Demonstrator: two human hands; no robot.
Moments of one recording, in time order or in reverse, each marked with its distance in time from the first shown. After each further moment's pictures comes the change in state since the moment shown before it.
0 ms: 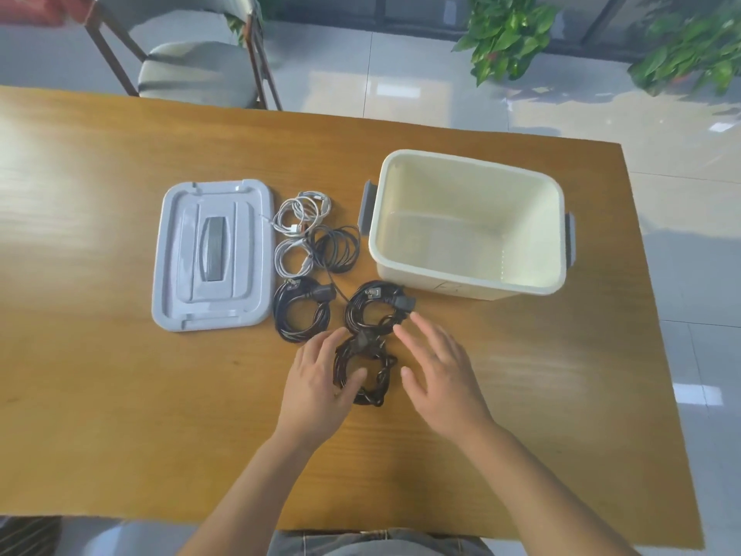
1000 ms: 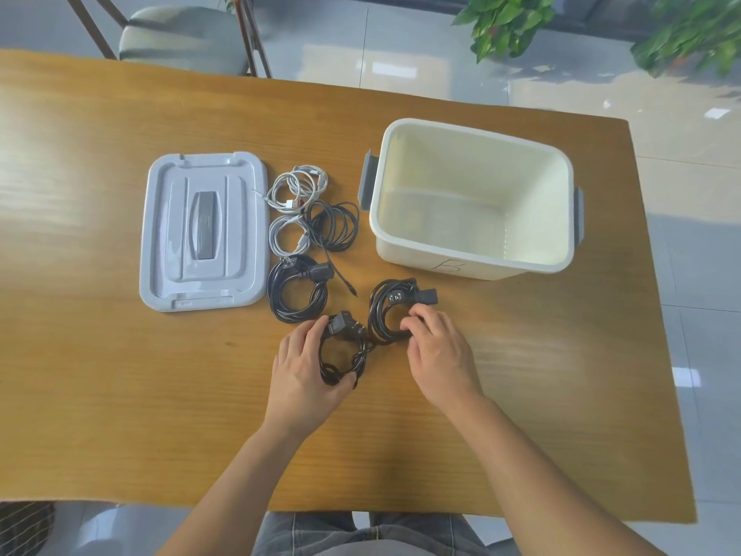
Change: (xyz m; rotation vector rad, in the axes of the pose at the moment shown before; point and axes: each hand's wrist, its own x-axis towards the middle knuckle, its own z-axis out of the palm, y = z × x) left_hand -0.014 -0.025 0.011 0.045 0.033 -0.070; right_hand 0.012 0.015 0.034 -0.152 0.074 0.042
